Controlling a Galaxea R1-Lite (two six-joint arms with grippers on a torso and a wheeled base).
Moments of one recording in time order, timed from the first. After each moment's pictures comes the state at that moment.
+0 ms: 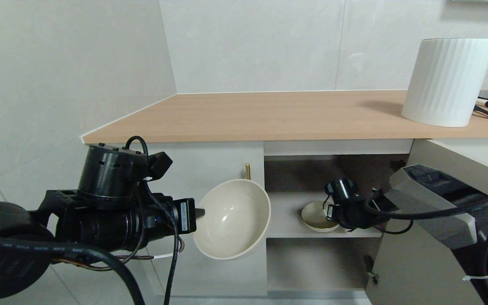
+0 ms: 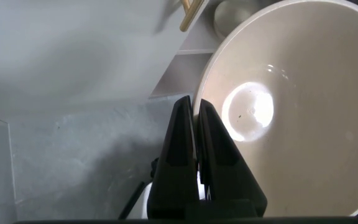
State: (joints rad) left arm -0.47 1.60 -0.77 -0.23 -0.04 -0.45; right arm 0.31 2.61 -1.53 -0.25 -0.45 0.49
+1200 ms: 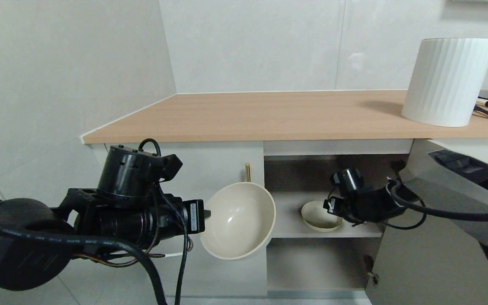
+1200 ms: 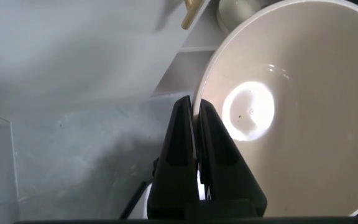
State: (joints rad) left arm -0.50 1.66 -0.80 -0.22 -0.01 -0.45; right arm 0.34 2.41 -1.37 -0.24 -0.34 0.55
